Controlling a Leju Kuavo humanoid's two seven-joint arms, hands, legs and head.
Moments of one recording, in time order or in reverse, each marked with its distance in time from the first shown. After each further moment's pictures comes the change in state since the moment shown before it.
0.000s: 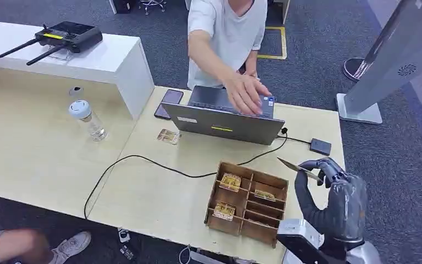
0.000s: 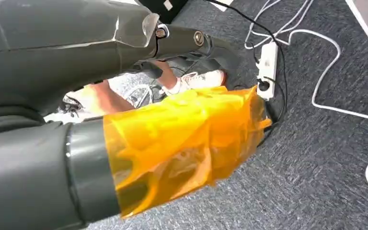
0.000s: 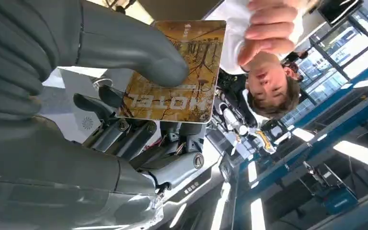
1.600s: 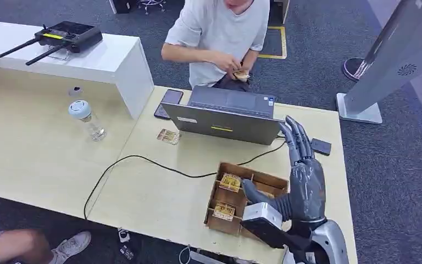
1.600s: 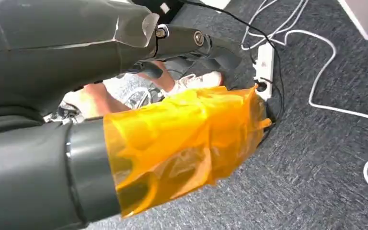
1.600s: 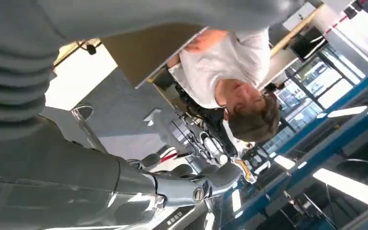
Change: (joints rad) left arm -0.019 0.000 -0.024 0.000 0.001 -0.032 0.021; right arm -0.116 0.041 0.146 0.101 -0.021 0.023 0.055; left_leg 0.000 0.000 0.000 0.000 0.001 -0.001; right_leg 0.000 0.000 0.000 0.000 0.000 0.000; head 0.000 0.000
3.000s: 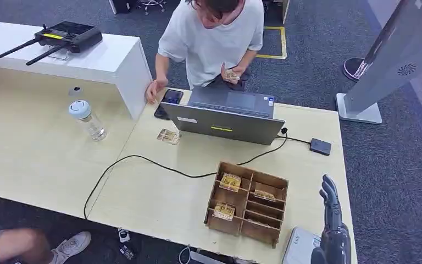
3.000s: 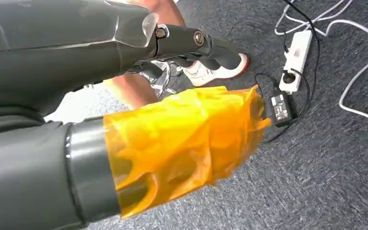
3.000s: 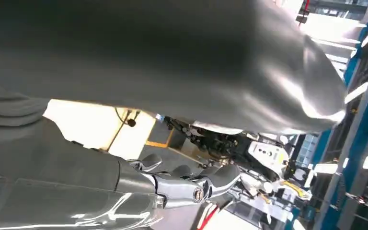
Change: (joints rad) left arm 0.032 0.000 0.110 0.000 0.098 0.095 -0.038; right arm 0.382 -0.108 -0.015 -0.145 -0.505 -0.190 -0.232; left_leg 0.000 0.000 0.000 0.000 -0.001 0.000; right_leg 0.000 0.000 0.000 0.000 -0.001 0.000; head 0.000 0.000
